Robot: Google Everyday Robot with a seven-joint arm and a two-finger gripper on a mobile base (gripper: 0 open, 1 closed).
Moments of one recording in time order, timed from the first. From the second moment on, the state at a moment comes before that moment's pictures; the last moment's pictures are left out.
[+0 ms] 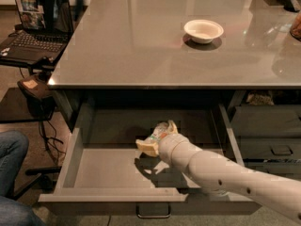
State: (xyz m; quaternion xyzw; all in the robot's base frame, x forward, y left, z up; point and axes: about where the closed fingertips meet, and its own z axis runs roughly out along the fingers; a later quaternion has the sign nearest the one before) arm 0.546 -0.014 0.655 -0.27 0.79 0.17 0.53
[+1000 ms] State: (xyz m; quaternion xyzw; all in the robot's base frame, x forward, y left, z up) arm 0.559 -0.097 0.687 -0.26 0.81 0.10 0.52
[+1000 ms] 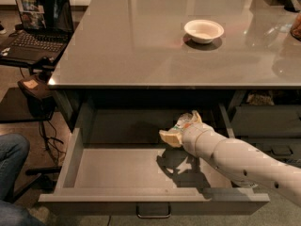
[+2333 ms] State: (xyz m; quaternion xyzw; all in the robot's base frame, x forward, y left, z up) arm 0.478 -0.152 0.743 -0.20 0.88 0.07 0.42
